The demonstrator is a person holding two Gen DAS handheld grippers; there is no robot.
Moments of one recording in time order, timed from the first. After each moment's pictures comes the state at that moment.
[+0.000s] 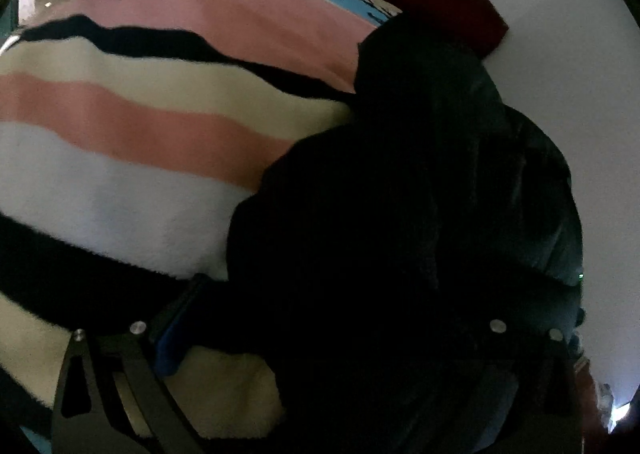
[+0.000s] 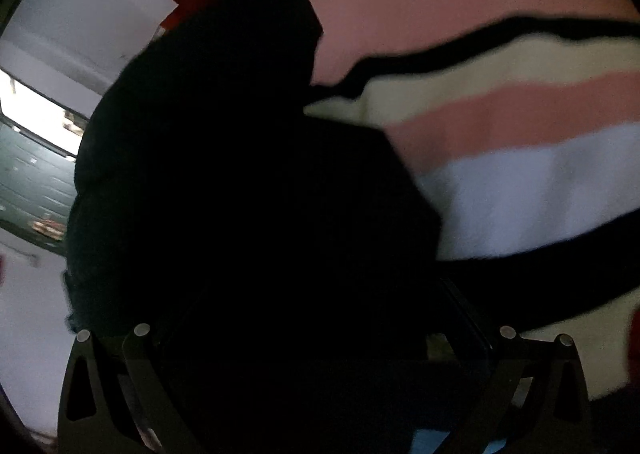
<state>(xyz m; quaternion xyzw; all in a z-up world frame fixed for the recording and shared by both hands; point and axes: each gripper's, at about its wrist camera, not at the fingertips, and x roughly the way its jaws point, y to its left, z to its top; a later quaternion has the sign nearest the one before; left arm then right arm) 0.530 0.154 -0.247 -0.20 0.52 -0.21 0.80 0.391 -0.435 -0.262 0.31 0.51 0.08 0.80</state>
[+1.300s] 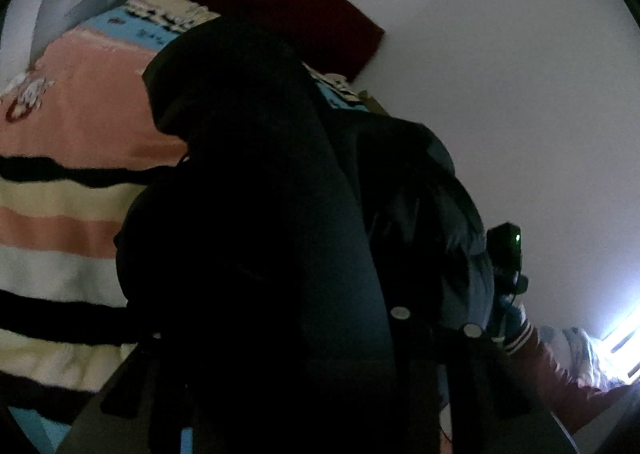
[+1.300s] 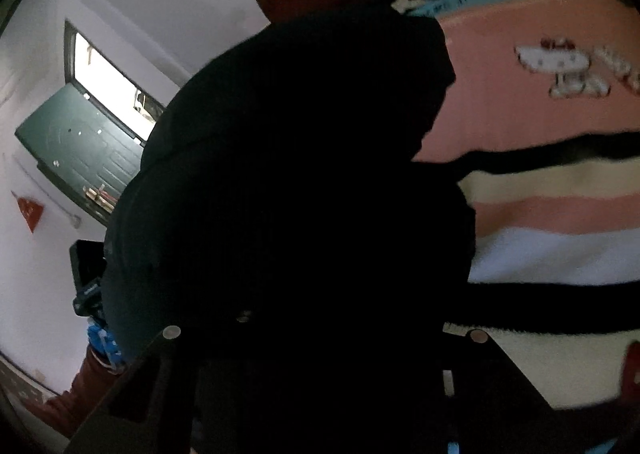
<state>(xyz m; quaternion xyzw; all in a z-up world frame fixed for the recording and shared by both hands) 0.478 0.080 -0.121 -0.18 0.40 -0.37 0.82 0.372 -0.389 -0.155 0.26 0.41 0.17 0.86</state>
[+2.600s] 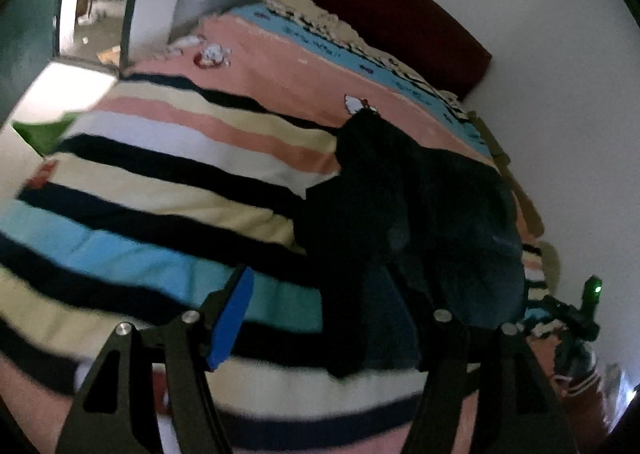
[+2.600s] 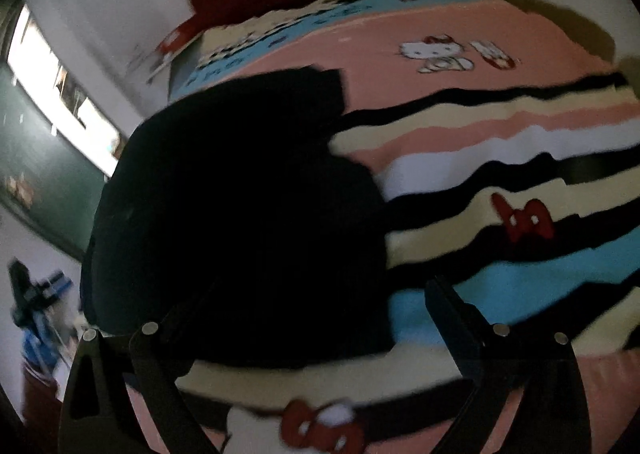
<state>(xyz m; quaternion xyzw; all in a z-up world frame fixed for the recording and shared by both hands) 0.359 0.216 -0.135 -0.18 0.45 -0.16 0.86 0.239 -0.386 -0.146 0.18 0.46 -0.01 0.87</state>
